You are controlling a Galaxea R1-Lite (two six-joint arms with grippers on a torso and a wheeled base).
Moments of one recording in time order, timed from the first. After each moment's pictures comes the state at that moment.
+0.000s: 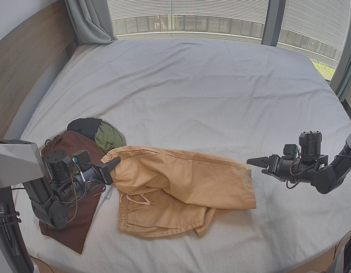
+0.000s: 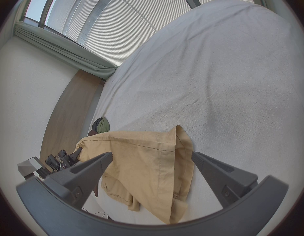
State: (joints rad) left arm -0.17 2.17 -0.48 -1.55 -0.38 -0.29; right arm 0.13 1.98 -0.68 -0.77 0.46 0.51
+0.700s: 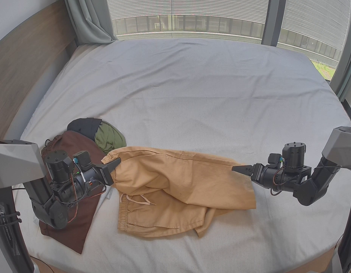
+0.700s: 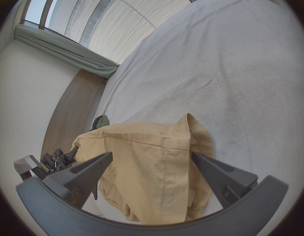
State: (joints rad) left arm -0.17 2.18 -0.48 -1.55 -0.38 -0.29; right arm 0.21 2.17 -0.68 -1.02 0.43 0.58
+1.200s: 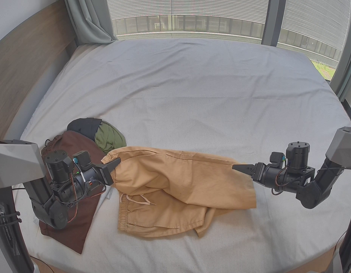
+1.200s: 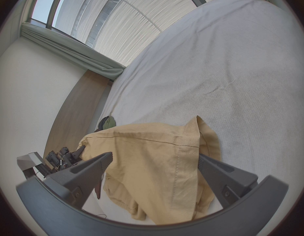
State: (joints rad) left arm -0.17 2.18 -0.48 -1.55 -0.38 -0.29; right arm 0.23 2.13 -0.62 -1.08 0.43 0.58
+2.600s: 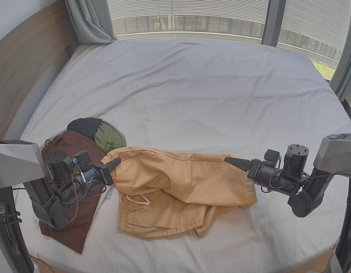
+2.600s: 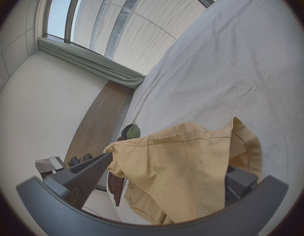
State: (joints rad) left arm -0.17 2.18 -0.48 -1.55 -0.38 -0.29; right arm 0.28 2.22 -0.59 -1.45 0.51 0.74
